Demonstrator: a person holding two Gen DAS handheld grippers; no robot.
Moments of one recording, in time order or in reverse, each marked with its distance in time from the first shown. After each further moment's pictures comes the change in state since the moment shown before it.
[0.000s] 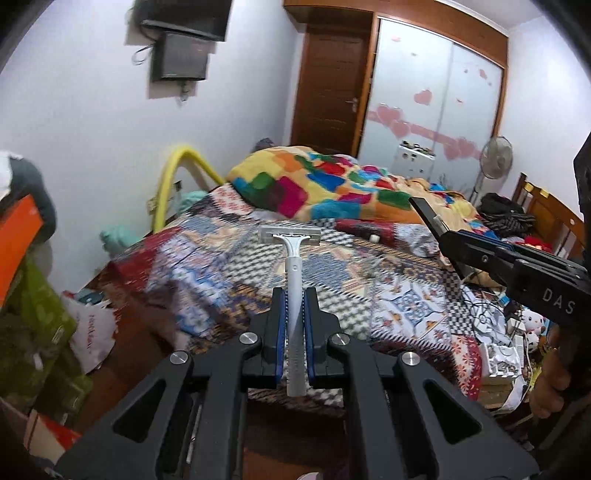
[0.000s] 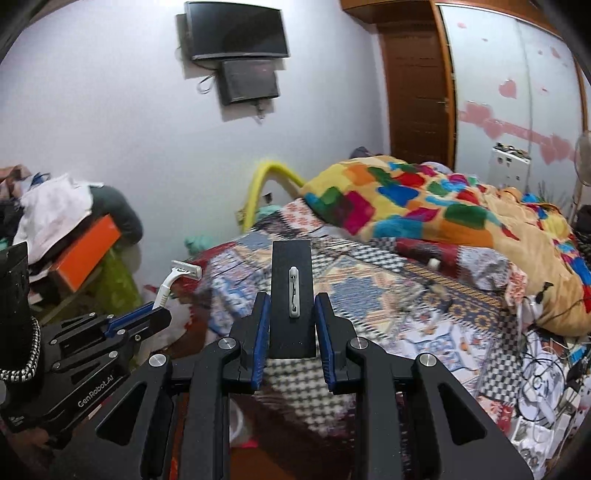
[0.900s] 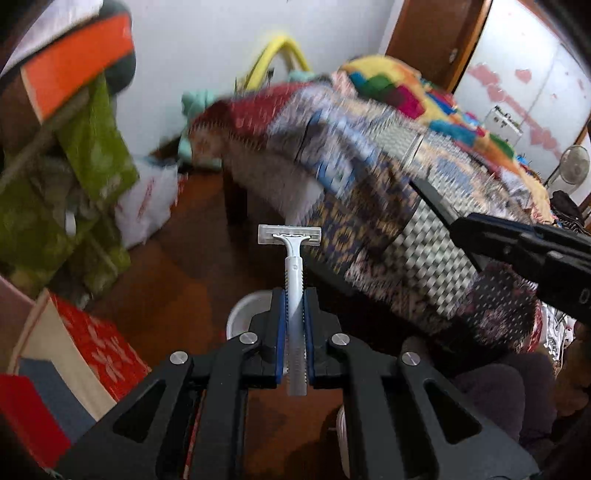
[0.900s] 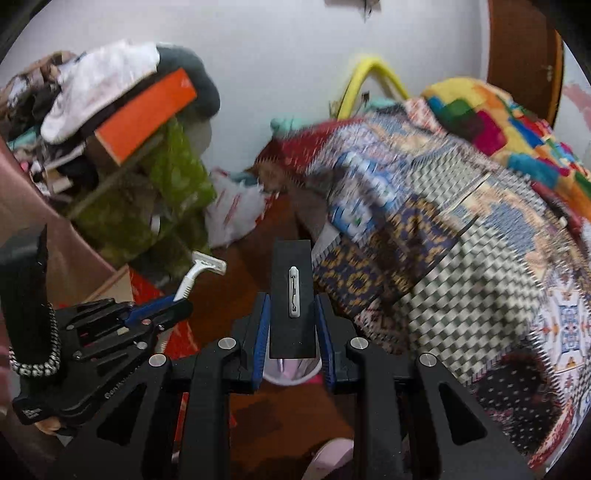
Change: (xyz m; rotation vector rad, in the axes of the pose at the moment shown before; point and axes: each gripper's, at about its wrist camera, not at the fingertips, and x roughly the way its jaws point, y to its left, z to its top) left arm 0.039 0.176 -0.154 -0.263 0.361 0.175; right arm 0.146 0.153 -0.092 -0.173 0.424 0.221
